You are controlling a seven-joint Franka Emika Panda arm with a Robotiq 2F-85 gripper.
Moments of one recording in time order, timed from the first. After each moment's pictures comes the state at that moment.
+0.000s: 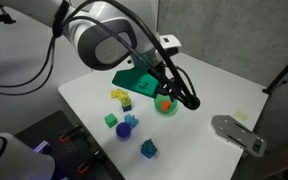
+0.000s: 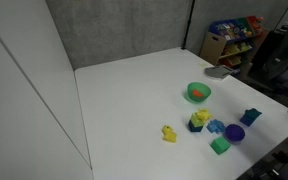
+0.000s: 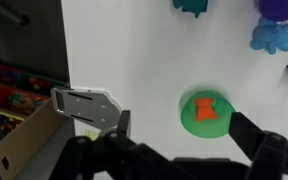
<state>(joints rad) -0.16 -0.25 -0.27 -2.56 -0.24 2.63 -0.36</state>
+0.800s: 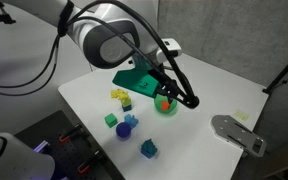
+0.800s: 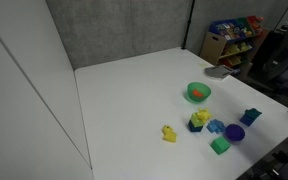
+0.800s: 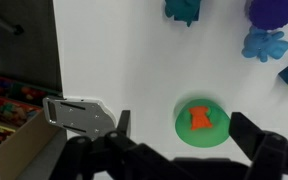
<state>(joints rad) -0.16 -0.22 -0.26 -2.54 -0.23 2.58 -0.36</state>
